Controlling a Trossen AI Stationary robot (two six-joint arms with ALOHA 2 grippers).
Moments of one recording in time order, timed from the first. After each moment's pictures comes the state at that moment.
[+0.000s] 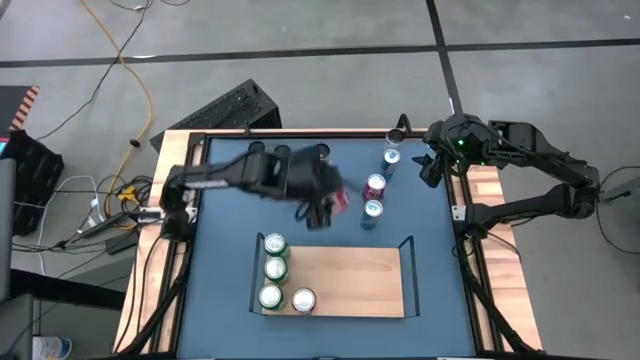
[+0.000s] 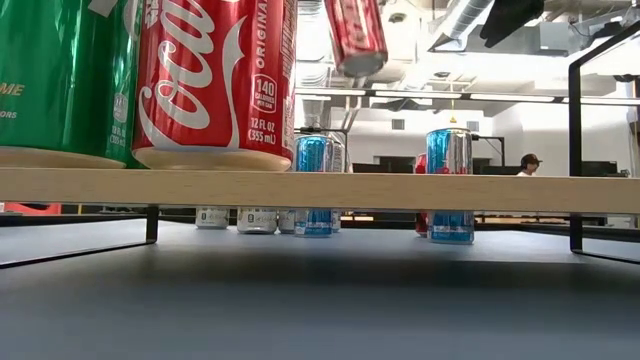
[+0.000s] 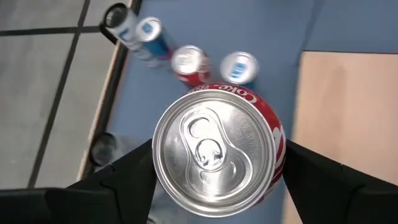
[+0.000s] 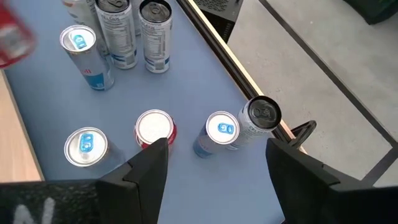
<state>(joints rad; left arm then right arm) -0.12 1.95 2.34 -1.24 -0.42 -0.06 -0.27 1.03 1.43 -1.24 0.34 0.12</state>
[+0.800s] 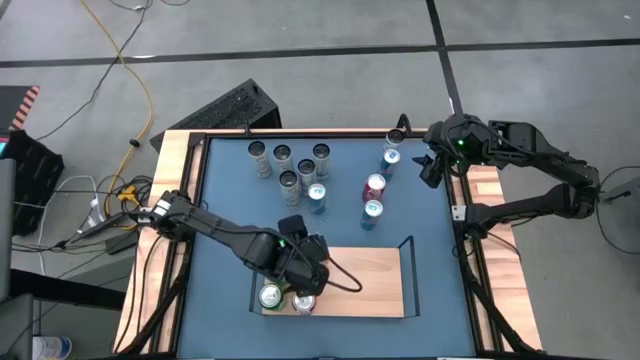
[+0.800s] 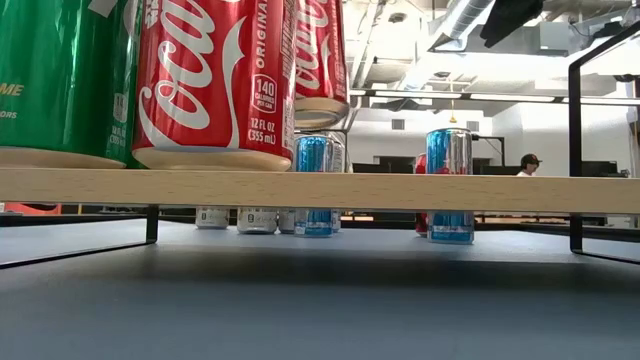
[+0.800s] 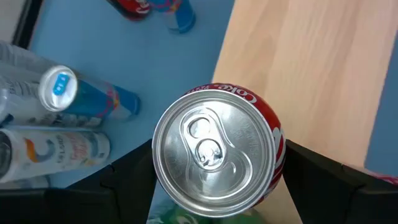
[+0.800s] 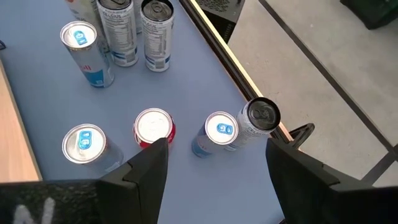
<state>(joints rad) -0.41 1.95 2.01 -1.21 -0.48 -0.53 -0.27 1.03 1.43 -1.24 0.34 0.09</state>
